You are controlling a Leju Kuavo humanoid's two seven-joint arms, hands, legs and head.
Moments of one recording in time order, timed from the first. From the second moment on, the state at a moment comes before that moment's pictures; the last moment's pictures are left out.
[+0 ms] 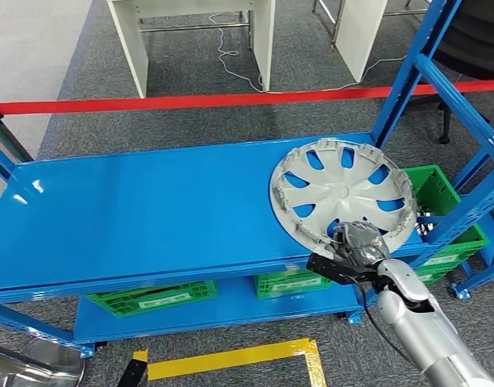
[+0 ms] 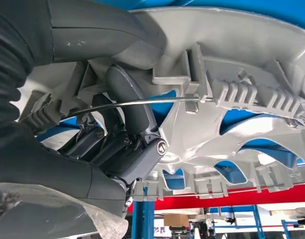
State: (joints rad) left arm -0.08 -0.09 -0.14 -0.20 -0.10 0.30 -0.20; right arm -0.30 -0.30 0.31 -1.13 0.98 -0.15 -0.13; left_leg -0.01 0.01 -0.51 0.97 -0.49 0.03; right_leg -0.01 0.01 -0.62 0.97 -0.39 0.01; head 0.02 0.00
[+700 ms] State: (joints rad) left arm -0.08 -0.11 -0.12 -0.20 -0.11 0.32 -0.20; right arm -0.32 -0.39 0.38 -1.16 1.19 -0.30 -0.12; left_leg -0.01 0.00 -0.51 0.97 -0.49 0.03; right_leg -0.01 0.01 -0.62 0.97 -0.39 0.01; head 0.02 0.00
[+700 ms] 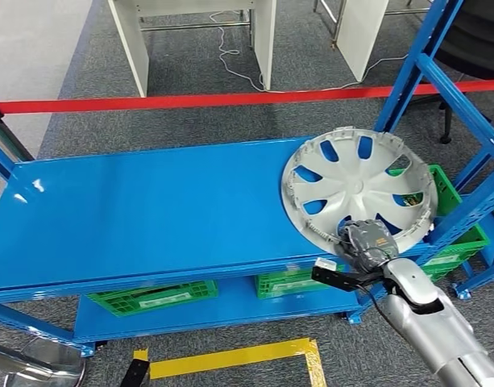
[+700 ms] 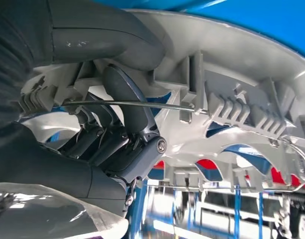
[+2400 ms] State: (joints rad) left arm -0.03 -0.11 -0.09 -0.20 -0.13 0.26 -0.33; right arm -0.31 -0.61 0.45 -1.66 1.25 -0.38 -0.15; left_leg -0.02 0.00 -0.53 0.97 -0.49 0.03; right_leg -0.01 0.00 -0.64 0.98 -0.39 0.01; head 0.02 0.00
